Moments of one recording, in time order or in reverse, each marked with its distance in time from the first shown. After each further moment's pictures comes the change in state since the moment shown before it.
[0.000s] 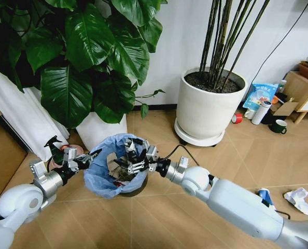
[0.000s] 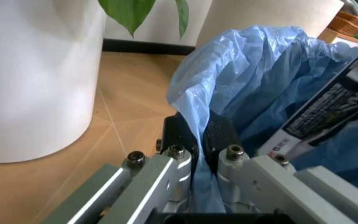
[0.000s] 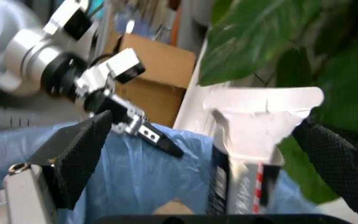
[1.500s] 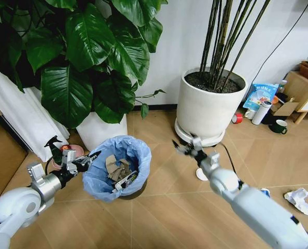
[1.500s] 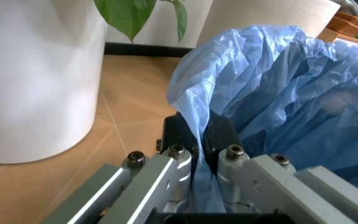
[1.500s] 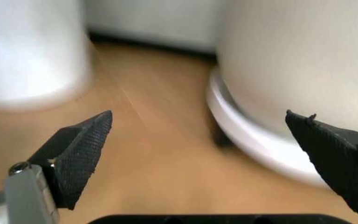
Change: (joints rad) left arm 0.068 0.009 -0.066 -0.052 -0.003 0.006 -0.012; right arm -0.342 -0.033 0.349 -0.276 0.090 -0.292 0.534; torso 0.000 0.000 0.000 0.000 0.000
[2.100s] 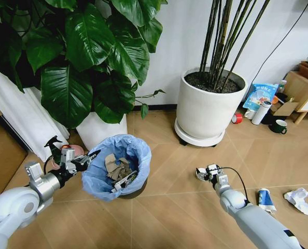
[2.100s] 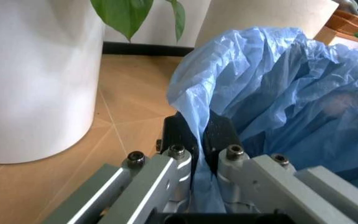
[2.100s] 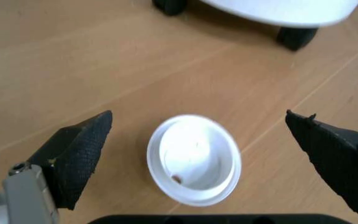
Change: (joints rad) left arm 0.000 0.005 0.003 -0.006 -0.003 0.000 -0.006; right arm 0.028 0.083 0.009 -0.314 -0.009 -0.052 -0.028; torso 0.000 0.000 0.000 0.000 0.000
